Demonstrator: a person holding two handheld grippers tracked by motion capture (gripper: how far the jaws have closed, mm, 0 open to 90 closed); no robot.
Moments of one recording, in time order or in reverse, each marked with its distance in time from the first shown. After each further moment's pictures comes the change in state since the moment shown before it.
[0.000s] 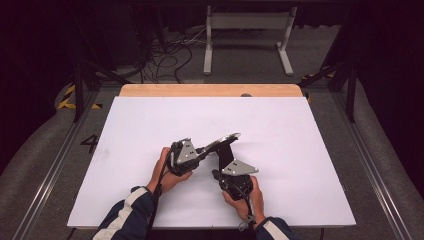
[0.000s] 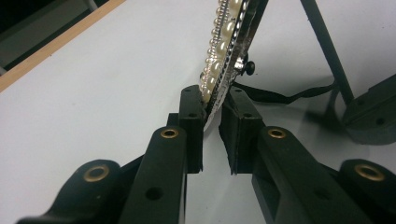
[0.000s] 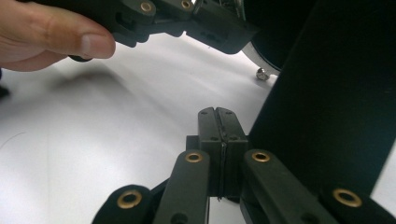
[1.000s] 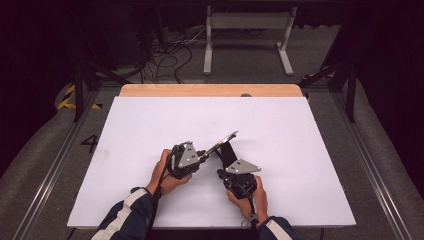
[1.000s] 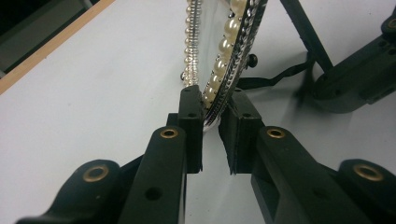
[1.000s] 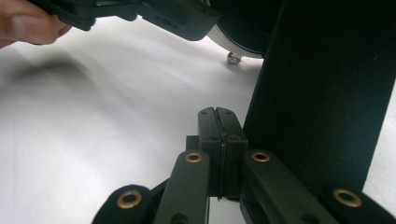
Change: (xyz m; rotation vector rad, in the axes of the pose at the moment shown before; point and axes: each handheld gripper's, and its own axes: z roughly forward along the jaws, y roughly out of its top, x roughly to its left) left arm -0.009 0.002 -0.006 0.029 -0.005 0.053; right arm -0.013 -0.006 -0.003 0.040 -0.034 0.007
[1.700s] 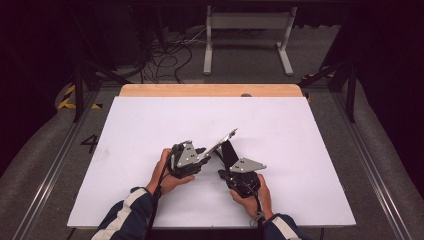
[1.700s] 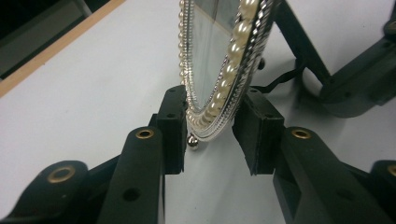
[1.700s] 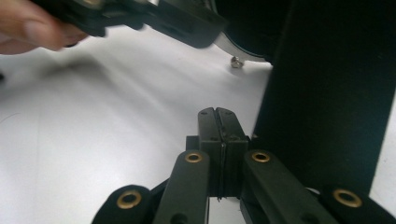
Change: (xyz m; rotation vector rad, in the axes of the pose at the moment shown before) left arm 0.004 -0.002 0.004 -0.033 -0.023 -0.022; right arm -0.008 0.000 -0.005 -0.018 0.079 -0.014
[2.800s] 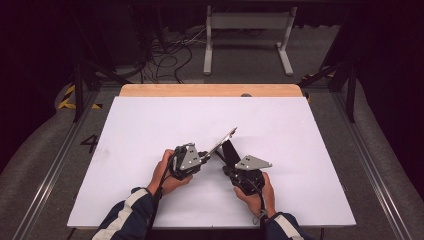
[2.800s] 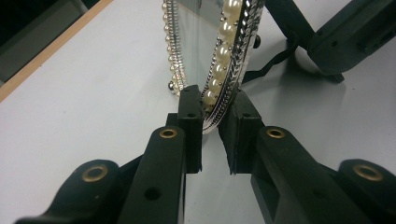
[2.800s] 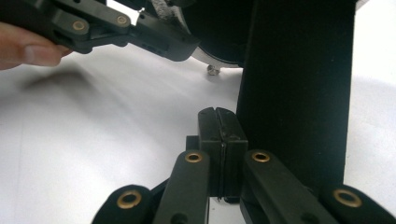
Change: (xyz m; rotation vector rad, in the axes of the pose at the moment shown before) left arm -0.008 0.000 0.001 0.037 0.020 0.080; right arm -0.013 0.000 -0.007 -0.024 -0.032 0.033
